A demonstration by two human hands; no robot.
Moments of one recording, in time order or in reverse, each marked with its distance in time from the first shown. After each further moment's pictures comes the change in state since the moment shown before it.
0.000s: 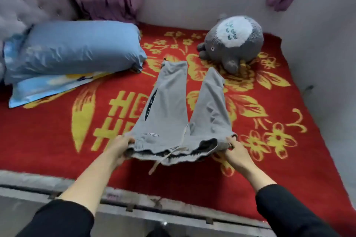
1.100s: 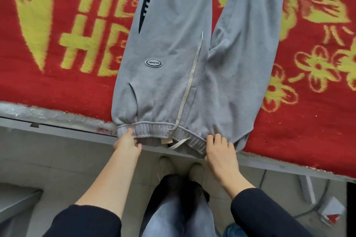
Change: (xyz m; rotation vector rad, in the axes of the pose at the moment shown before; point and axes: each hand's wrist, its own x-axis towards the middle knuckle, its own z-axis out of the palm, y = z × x) left_hand 0.106 -0.264 0.015 -0.543 0.564 -0.579; right_hand -0.035 0.199 0.262 -1.094 -0.068 -0.295
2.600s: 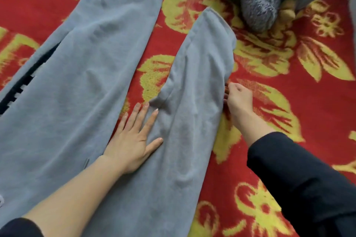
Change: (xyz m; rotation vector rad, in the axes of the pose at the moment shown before) left_hand -0.049 0.024 0.413 1.642 -0.222 1.804; right_hand 0.454 0.333 -0.110 1.419 0.212 0.678
